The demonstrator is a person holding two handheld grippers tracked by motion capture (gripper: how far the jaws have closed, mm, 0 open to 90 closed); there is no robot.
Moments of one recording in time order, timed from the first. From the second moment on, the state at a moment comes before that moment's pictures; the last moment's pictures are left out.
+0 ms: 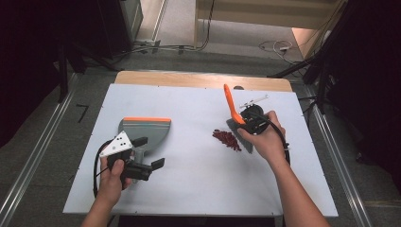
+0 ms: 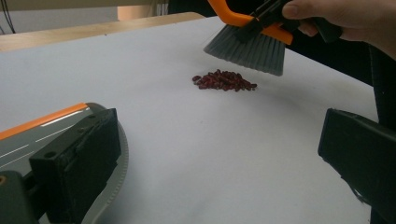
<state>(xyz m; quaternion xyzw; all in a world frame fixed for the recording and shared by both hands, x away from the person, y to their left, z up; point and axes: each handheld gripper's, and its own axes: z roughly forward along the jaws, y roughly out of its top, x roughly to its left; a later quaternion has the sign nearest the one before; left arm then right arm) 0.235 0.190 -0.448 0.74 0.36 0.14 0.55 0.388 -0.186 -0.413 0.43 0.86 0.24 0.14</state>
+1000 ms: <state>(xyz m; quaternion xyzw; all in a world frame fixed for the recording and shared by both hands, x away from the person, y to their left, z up) 0.236 0.189 -0.449 0.74 0.36 0.14 0.55 0.381 -0.174 -0.434 0.19 0.94 0.28 0.08</state>
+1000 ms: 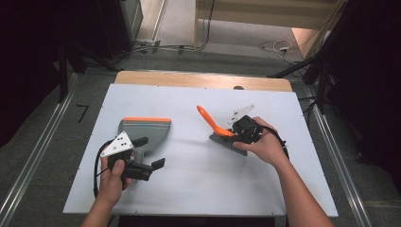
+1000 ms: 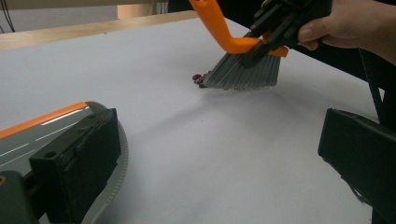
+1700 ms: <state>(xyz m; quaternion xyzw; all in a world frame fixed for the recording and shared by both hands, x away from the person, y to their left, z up) 0.236 0.191 -0.450 0.74 0.36 0.14 0.55 0.334 -0.218 -0.407 0.26 0.90 0.35 0.08</state>
